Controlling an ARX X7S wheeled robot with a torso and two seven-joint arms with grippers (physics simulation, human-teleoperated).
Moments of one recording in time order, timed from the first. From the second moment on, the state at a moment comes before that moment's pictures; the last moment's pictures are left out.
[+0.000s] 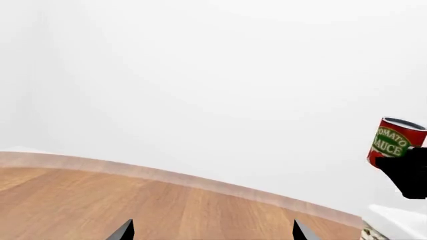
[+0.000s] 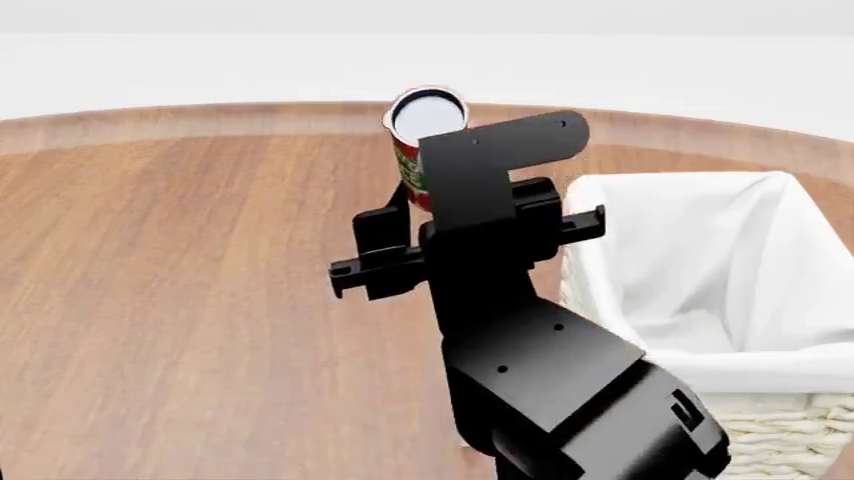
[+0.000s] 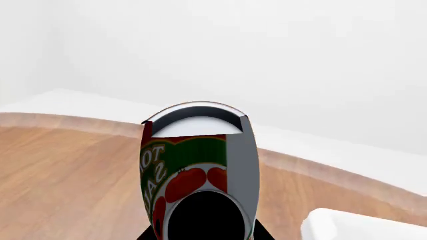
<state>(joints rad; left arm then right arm) 0.41 -0.35 -0.01 0.57 -0.49 0.18 -0.21 1.02 0.34 -0.76 0.10 0.86 0.59 0.53</state>
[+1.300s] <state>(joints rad) 0.43 -0.36 0.01 0.56 -0.50 0.21 -0.21 1.53 0.21 -0.58 1.26 0.52 0.58 0.13</state>
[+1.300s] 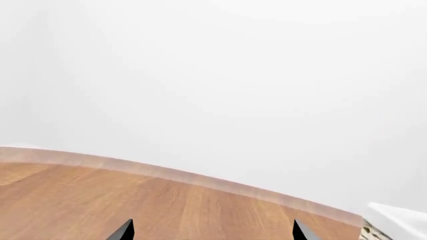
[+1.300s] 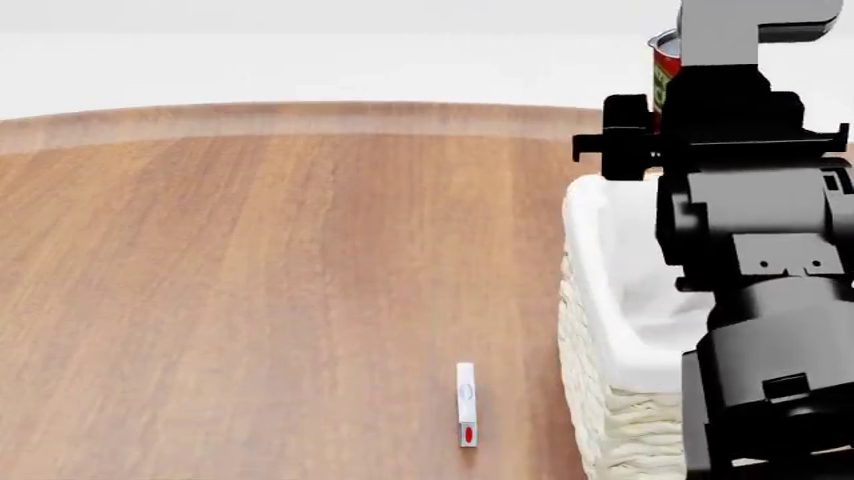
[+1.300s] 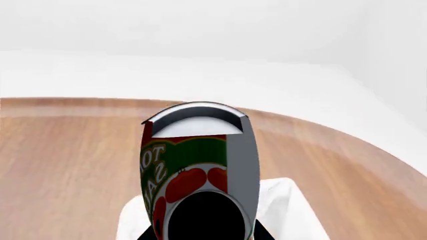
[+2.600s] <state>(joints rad) 0.44 -0.37 0.01 0.53 -0.50 0.24 -0.23 1.50 0.21 0.02 1.31 0.02 0.91 0.14</state>
